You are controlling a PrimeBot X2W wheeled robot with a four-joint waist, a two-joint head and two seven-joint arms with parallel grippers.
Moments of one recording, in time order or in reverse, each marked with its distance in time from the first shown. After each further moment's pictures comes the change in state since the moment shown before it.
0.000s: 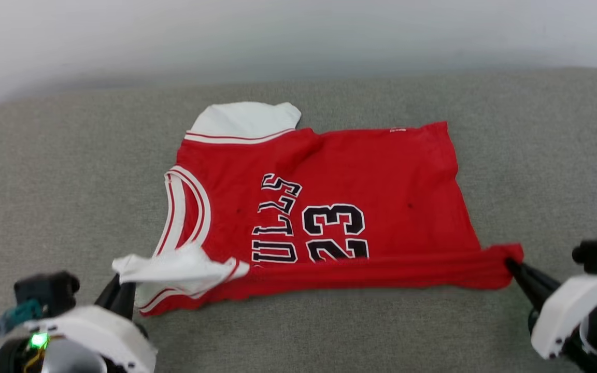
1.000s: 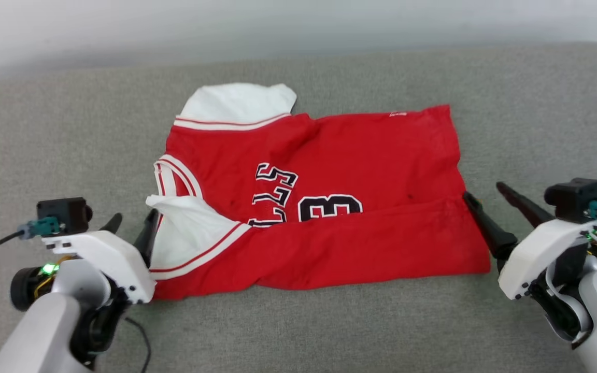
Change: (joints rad) left arm -0.411 -0.042 -0.084 0.501 -0.041 -0.201 0.012; right arm -0.302 0.016 0.196 0.201 -0.029 0.000 -0.232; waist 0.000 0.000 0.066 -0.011
